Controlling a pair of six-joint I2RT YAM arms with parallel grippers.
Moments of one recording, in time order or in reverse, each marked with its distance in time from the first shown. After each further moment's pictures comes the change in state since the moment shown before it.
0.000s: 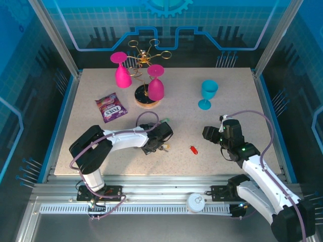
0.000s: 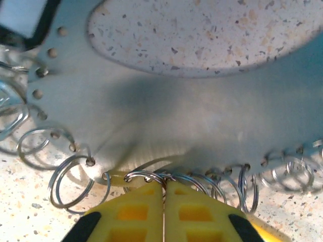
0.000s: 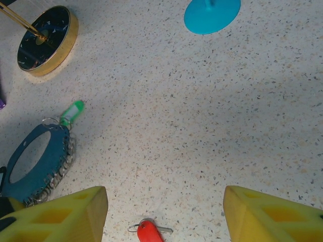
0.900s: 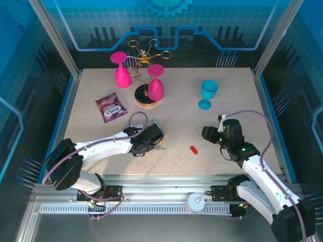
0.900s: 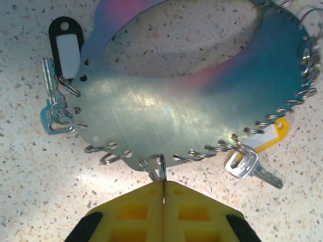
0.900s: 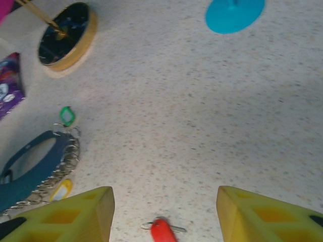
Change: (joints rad) left arm -0.025 -0.304 -0.101 -0.134 -0.024 0.212; right arm 0.011 0.002 -0.003 0.044 -0.078 -0.028
